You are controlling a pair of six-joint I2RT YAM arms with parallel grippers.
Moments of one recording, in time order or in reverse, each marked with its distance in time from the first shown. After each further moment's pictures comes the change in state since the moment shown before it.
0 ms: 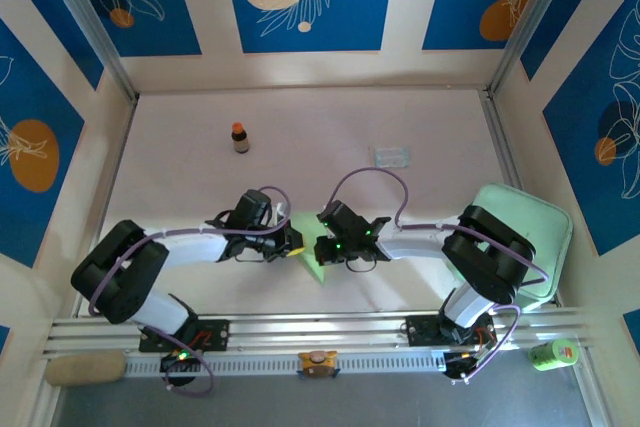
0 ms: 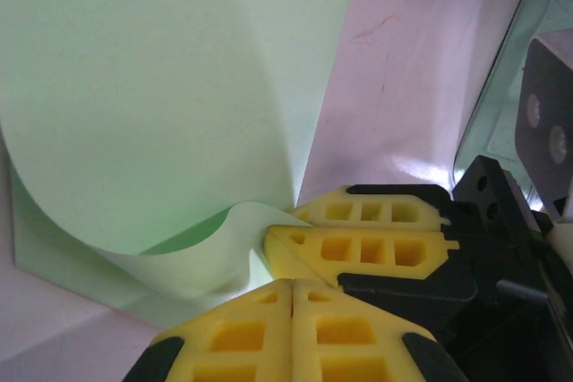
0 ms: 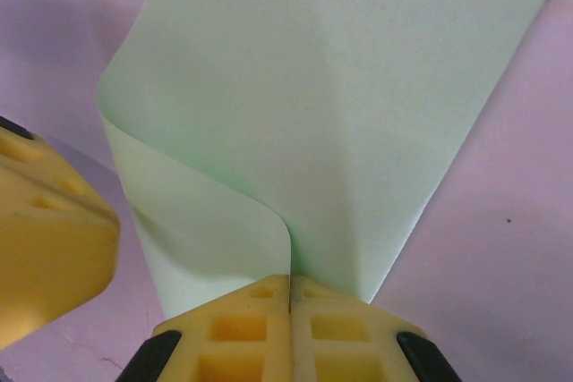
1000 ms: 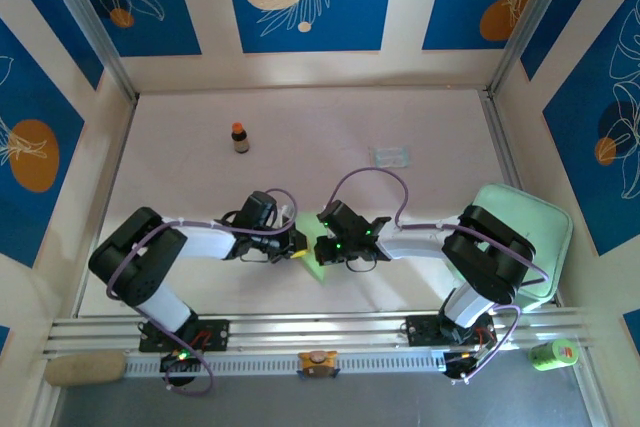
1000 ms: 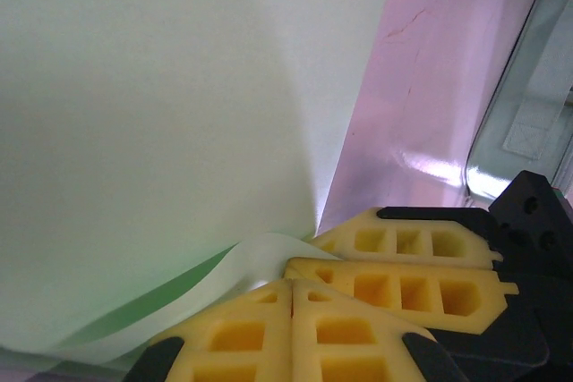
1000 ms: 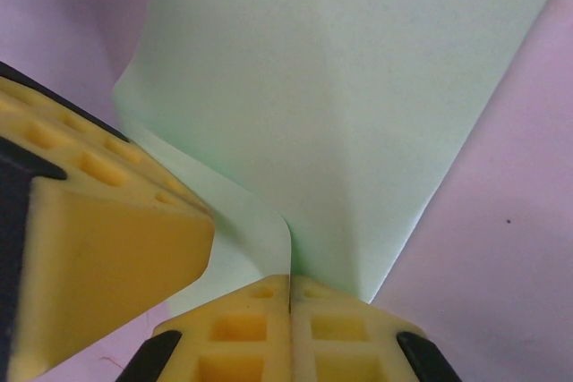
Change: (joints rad) left arm -0.010 0.109 0.010 0.092 0.030 0.001; right arm -0.002 0.000 0.000 0.000 -0.003 -0.003
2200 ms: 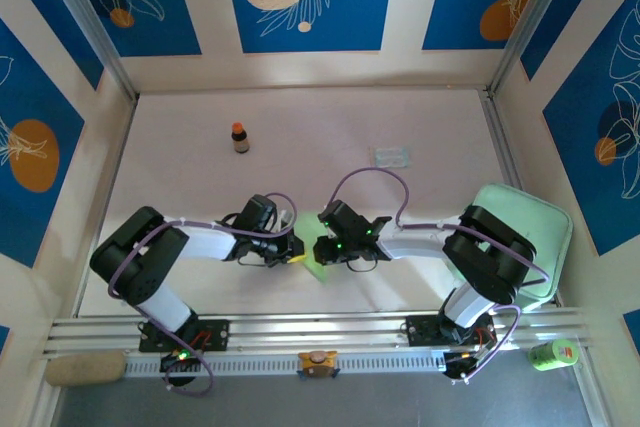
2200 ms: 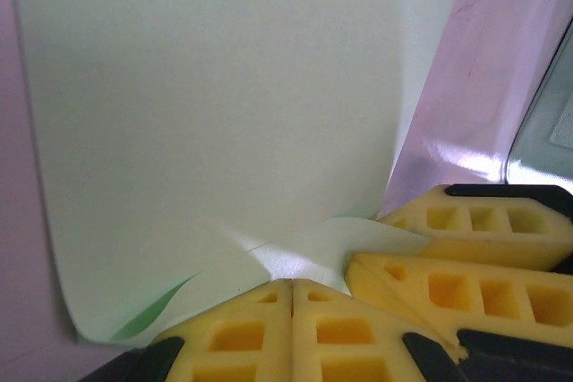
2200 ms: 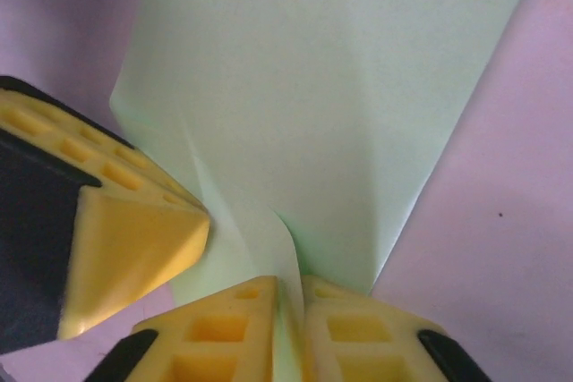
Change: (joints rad) left arm -0.001 0.013 -0.012 -0.051 -0.019 0.053; right arm -0.006 -0.008 0.000 -0.016 -0.007 -0.004
